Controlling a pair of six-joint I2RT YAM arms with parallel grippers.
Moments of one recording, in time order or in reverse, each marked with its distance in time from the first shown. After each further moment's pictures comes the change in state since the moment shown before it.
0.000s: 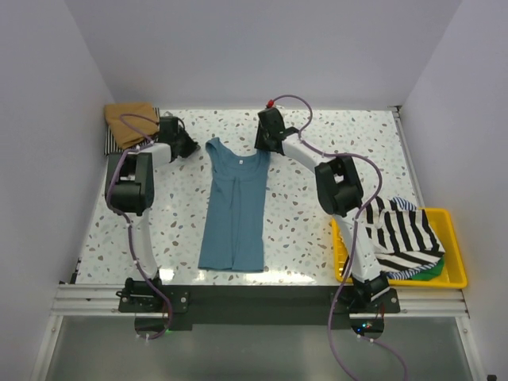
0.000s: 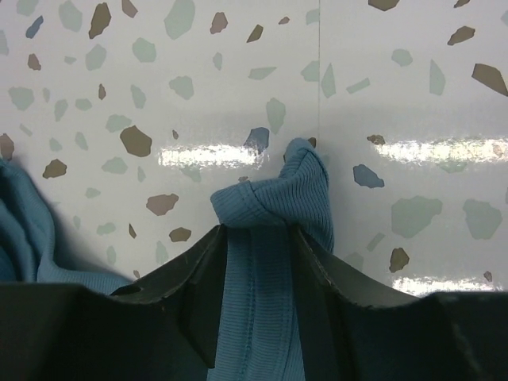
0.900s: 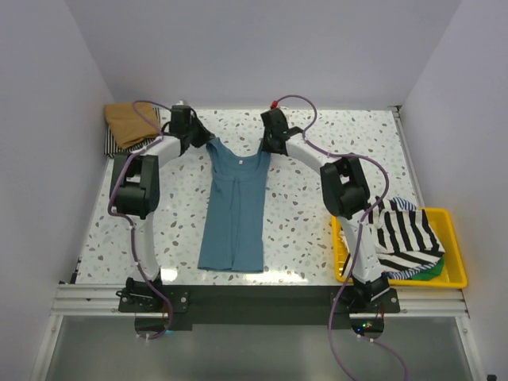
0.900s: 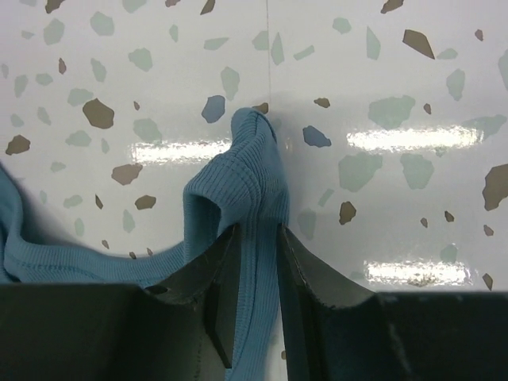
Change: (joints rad) left arm -0.100 -0.019 0.105 -0.045 0.047 -0.016; right arm -0.002 -0.095 -0.103 -0.046 0.053 -0.017
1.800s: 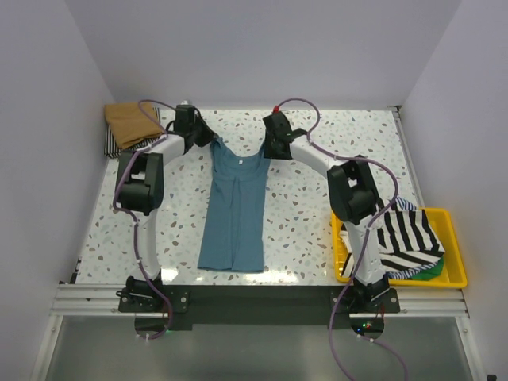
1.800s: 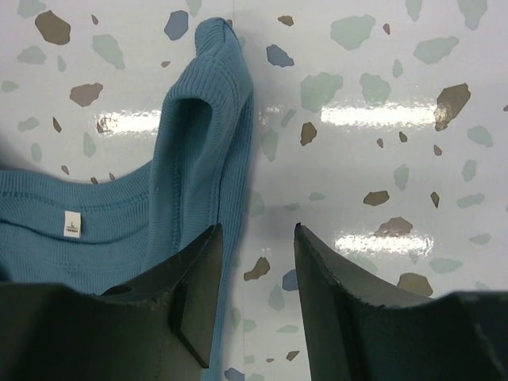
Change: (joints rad) left arm -0.006 0.055 0.060 -0.010 0.004 0.006; right arm 0.013 -0.130 -0.134 -0.077 0.012 -0.038
